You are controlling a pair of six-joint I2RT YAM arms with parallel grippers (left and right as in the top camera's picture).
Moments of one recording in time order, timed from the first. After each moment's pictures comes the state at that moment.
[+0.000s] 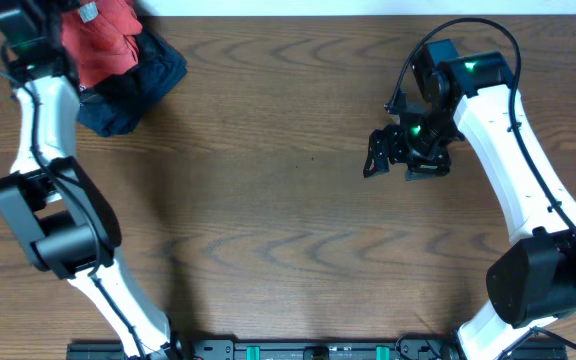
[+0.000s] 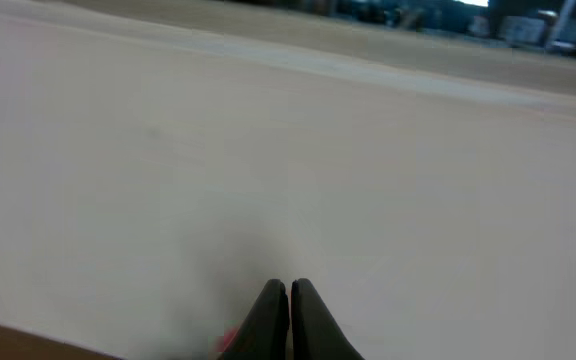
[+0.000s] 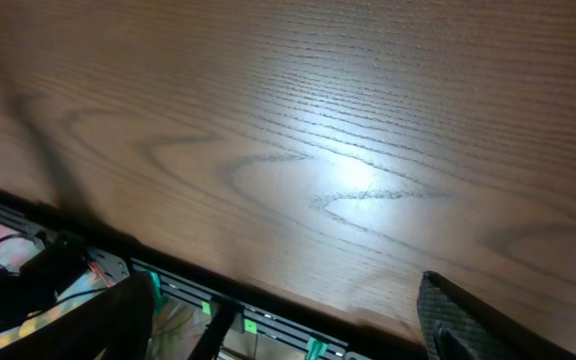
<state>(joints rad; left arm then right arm) 0.31 2.13 1.78 0.34 0.17 -0.17 0.22 1.82 1.69 -1.50 -0.37 0.15</state>
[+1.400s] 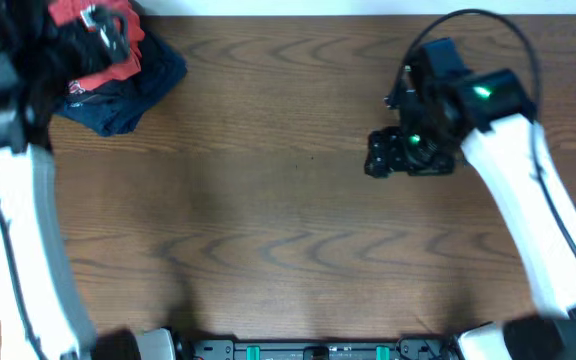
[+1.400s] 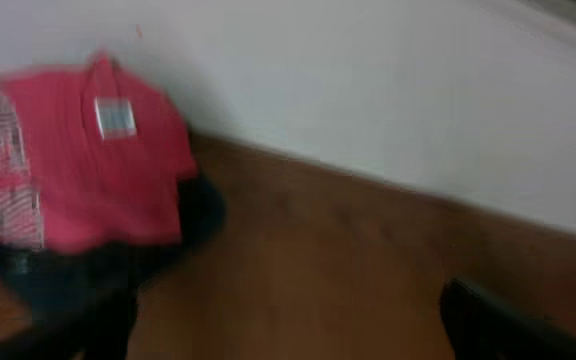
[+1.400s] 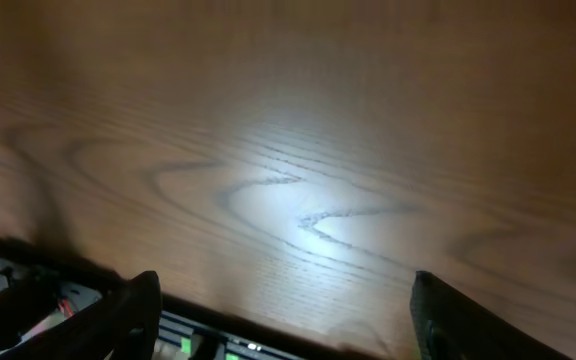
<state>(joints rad) 0.26 1.48 1.78 -0.89 0.40 -0.20 0.33 1.60 1.69 -1.45 -0.22 0.25</state>
